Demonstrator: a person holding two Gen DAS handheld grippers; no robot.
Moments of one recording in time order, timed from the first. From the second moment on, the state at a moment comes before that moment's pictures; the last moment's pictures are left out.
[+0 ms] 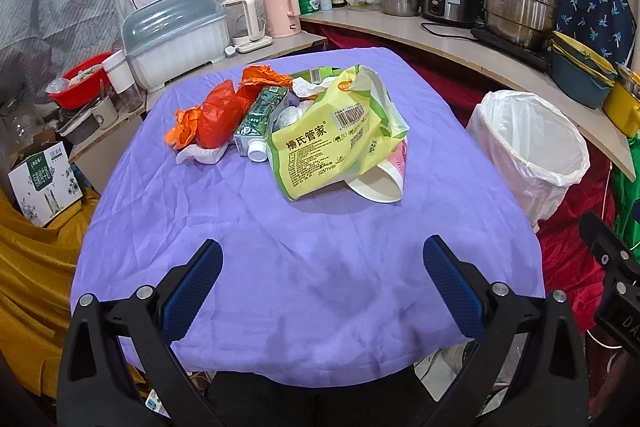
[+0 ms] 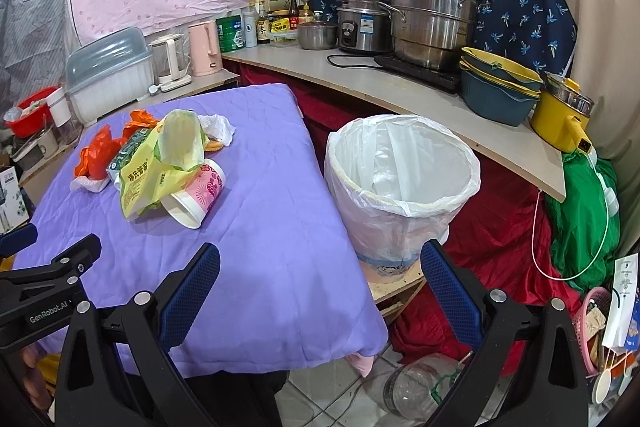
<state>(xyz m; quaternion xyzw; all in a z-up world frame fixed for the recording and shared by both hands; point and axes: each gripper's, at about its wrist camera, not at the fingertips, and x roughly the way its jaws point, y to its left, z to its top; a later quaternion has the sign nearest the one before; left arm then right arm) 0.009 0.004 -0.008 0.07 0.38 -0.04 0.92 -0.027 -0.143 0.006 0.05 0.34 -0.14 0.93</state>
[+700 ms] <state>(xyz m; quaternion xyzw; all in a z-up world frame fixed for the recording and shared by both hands) 0.091 0.077 -0.027 0.03 0.40 0.01 0.91 0.104 -0.072 0.001 0.05 0.33 -0.03 0.94</state>
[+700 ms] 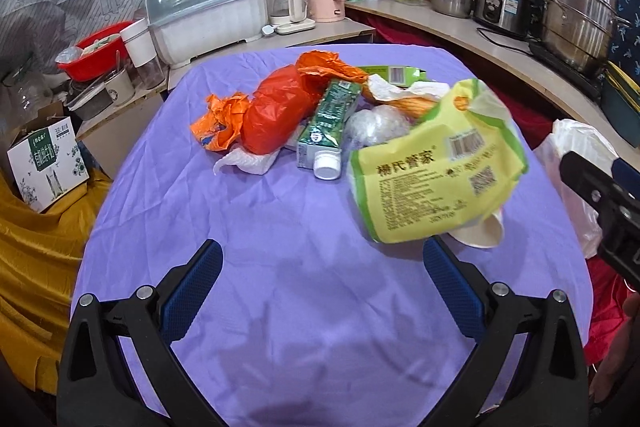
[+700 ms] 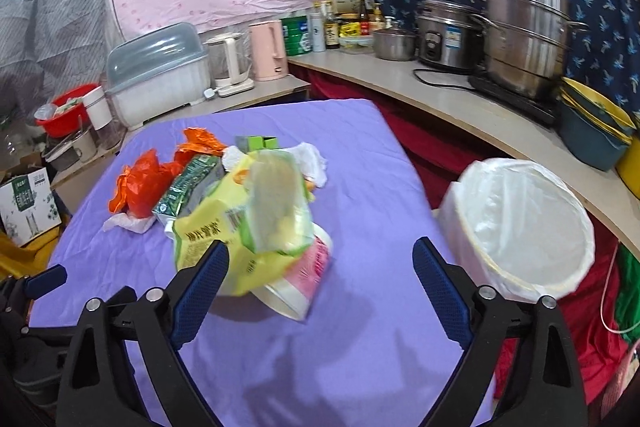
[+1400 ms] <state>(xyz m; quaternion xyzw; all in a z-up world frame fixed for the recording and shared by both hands) 0.122 0.097 -0.045 0.01 0.42 0.00 0.91 0.139 -0.078 -0.002 0.10 0.31 -0.03 0.95</state>
